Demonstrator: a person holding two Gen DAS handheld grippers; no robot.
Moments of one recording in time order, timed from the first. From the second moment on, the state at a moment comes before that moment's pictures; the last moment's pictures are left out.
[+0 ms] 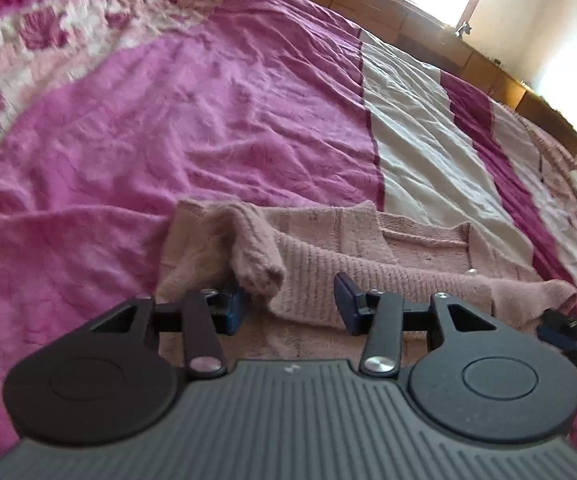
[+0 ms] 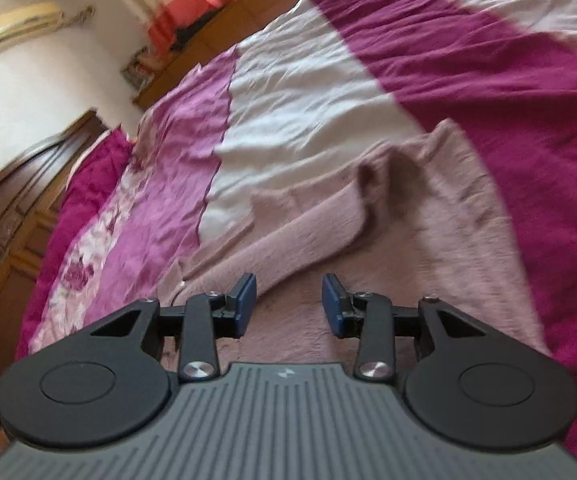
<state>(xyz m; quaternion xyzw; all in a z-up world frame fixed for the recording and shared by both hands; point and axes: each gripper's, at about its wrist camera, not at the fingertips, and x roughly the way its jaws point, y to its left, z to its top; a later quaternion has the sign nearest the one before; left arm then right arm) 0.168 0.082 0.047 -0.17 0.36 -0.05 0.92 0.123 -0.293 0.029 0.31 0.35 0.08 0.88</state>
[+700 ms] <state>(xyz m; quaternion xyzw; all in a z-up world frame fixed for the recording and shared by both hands) 0.187 0.082 0.068 -0.11 0.33 -0.02 0.94 0.180 -0.278 0.042 0.28 0.32 0.07 0.90</state>
